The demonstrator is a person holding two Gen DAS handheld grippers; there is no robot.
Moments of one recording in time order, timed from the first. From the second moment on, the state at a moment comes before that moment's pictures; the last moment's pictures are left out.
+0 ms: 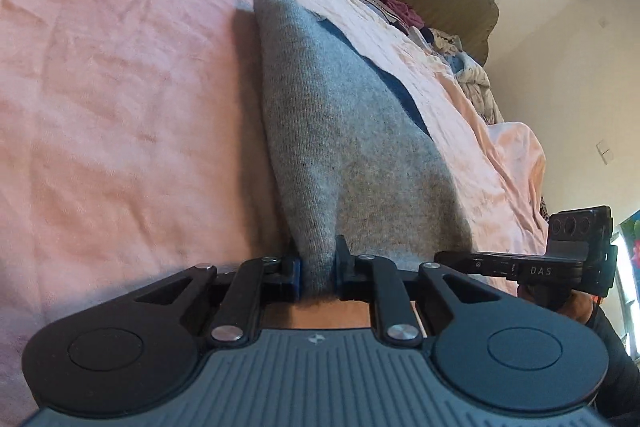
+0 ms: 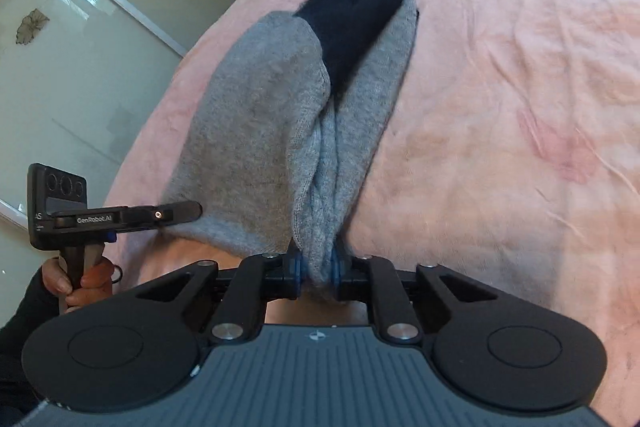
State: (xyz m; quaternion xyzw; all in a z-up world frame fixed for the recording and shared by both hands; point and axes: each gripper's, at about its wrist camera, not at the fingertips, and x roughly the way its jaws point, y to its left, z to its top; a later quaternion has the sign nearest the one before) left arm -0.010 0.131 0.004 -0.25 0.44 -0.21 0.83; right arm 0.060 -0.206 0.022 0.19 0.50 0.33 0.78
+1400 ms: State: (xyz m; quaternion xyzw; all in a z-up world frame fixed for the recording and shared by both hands) left arm 0.023 0.047 0.014 0.03 0.32 -0.13 0.94; right arm 0.181 -0.092 0.053 0.09 0.45 0.30 0.84
